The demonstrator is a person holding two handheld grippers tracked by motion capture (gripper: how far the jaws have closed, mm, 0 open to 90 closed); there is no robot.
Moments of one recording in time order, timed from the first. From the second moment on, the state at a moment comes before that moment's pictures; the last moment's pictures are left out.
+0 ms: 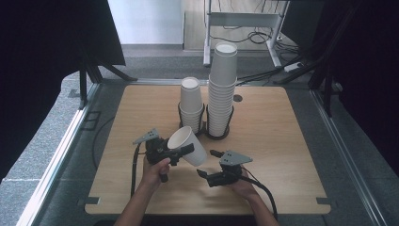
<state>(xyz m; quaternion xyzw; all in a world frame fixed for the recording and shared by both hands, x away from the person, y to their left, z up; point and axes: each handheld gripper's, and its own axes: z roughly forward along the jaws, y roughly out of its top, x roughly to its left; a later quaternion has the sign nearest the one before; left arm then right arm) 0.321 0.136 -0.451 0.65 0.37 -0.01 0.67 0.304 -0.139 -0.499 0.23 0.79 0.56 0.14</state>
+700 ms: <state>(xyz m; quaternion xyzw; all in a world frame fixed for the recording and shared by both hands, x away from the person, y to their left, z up) 0.315 0.156 -0.439 0.66 0.39 0.07 0.64 0.306 -0.143 -0.501 0.23 0.79 0.55 0.15</state>
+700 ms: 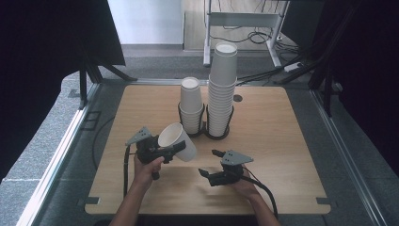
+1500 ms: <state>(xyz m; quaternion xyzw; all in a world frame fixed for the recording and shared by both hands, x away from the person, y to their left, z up) 0.316 0.181 -0.439 0.67 0.42 0.17 0.58 0.308 -0.147 -0.500 0.24 0.79 0.54 0.16</state>
